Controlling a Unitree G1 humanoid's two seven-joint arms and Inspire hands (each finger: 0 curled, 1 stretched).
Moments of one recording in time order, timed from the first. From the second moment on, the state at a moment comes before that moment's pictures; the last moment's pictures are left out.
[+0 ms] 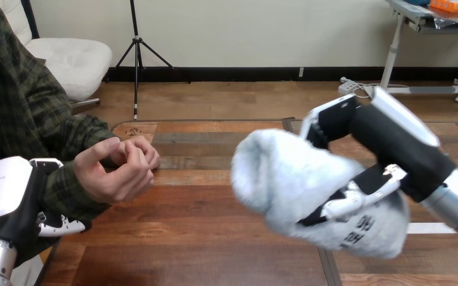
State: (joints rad) left arm 0.05 0.64 0.00 0.27 0.60 -0.20 0.27; right arm -0.16 -0.53 -0.04 0.00 0.18 -0.47 0.64
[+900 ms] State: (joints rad) left arm 0.07 0.62 0.01 0.23 0.59 -0.20 0.26; right arm -0.20 -0.44 0.05 0.01 0.11 -0.45 0.64
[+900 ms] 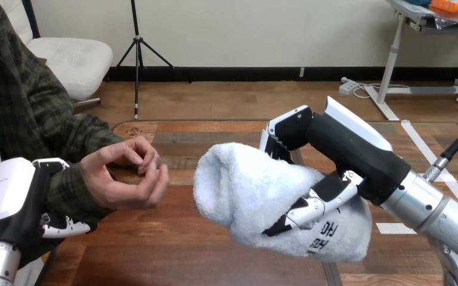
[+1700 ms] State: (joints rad) left arm 0.08 0.60 0.02 0.19 0.58 -0.20 0.23; right arm -0.31 -0.39 0.10 0.10 0.07 -0.46 0.64
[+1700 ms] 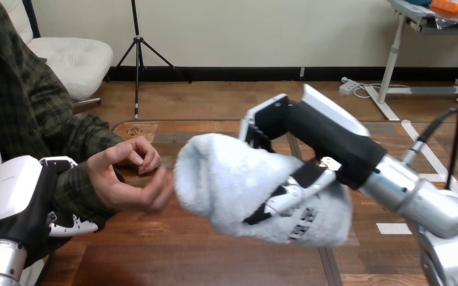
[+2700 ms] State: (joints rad) left arm 0.10 0.56 0.02 0.12 0.58 -0.19 0.20; right arm -0.49 -0.29 0.20 0.32 -0.04 -0.47 0.64
